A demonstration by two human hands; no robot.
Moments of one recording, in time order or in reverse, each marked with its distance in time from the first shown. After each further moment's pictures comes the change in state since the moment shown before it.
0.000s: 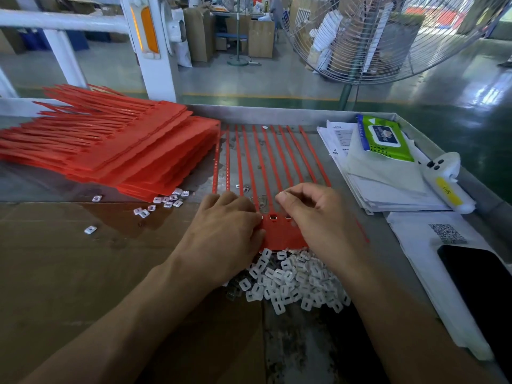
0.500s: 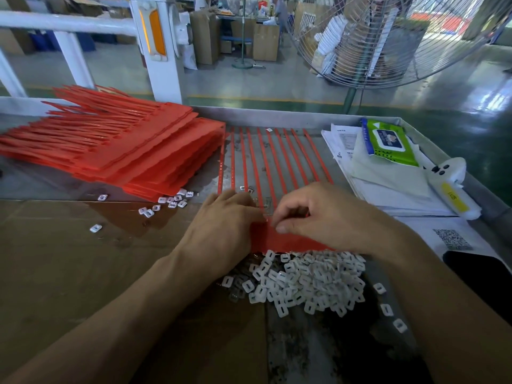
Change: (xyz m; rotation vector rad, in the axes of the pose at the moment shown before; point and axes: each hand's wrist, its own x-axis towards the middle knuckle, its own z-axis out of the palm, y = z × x) left_hand 0.006 -0.007 -0.004 -0.099 -0.042 -0.023; right_hand 0.027 -0.024 -0.031 -0.482 -0.562 -0.200
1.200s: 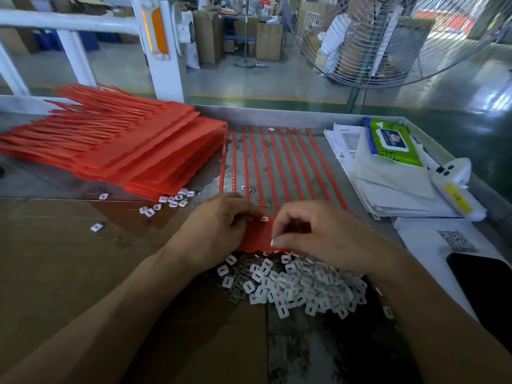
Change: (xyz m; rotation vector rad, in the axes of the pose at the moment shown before) left_hand -0.002 -0.019 0.004 -0.388 0.101 -0.072; right_hand -0.008 0.018 0.025 0.165 0.021 -0.095
